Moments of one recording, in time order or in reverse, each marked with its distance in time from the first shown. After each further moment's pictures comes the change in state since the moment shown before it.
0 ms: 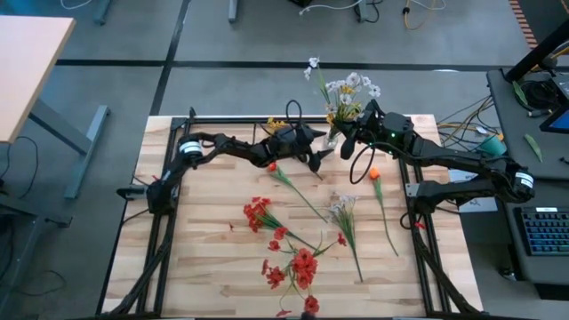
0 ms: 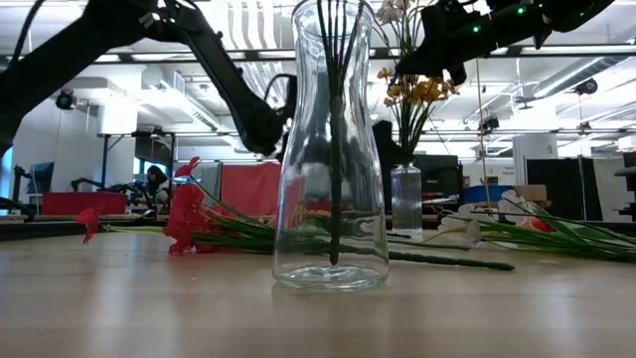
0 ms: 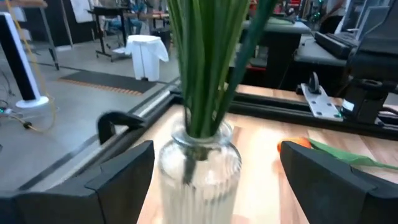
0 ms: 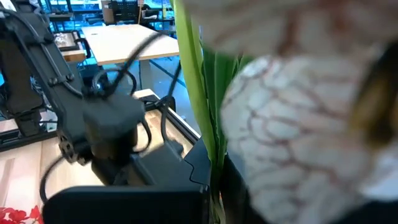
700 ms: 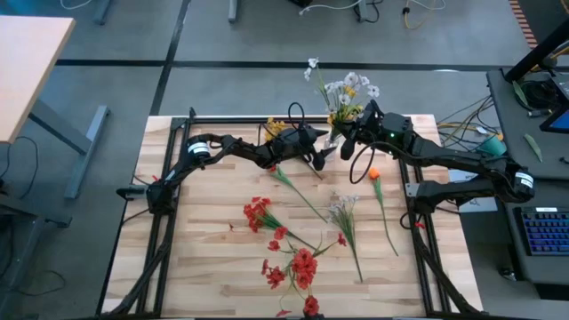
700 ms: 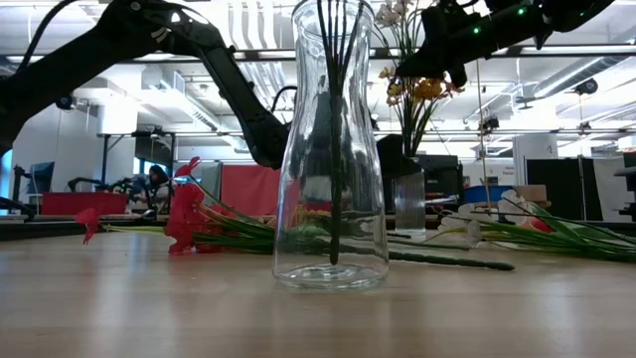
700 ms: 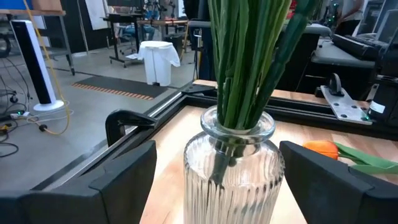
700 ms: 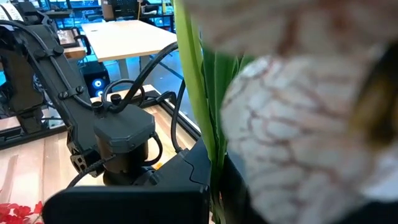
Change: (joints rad) left arm 0.002 0.092 0.072 0.051 -0.057 0.011; right arm 0.000 0.000 0.000 -0.022 -0.004 0.019
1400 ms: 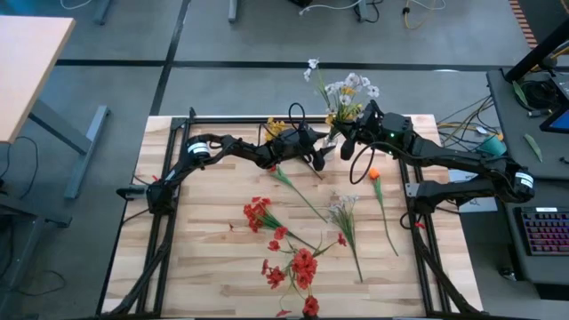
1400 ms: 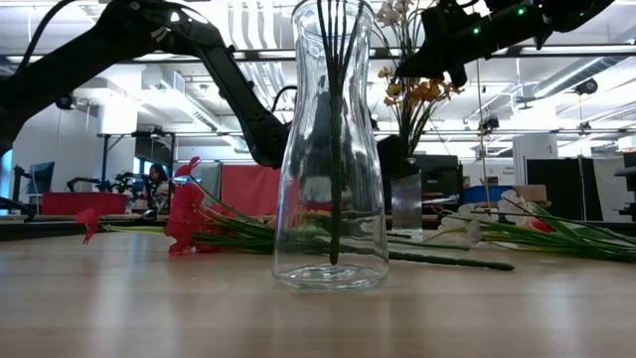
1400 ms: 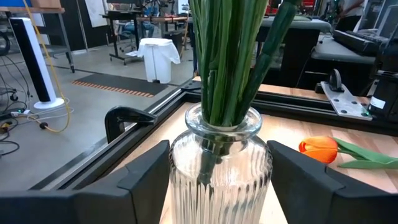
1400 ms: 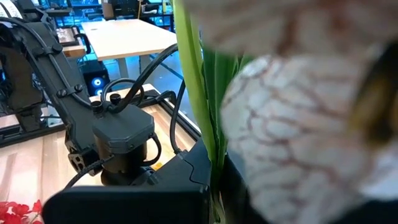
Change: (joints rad) left arm -0.001 0.000 -0.003 -0.017 -0.004 0.003; right arm 0.000 0.000 0.000 -0.001 0.000 -0.012
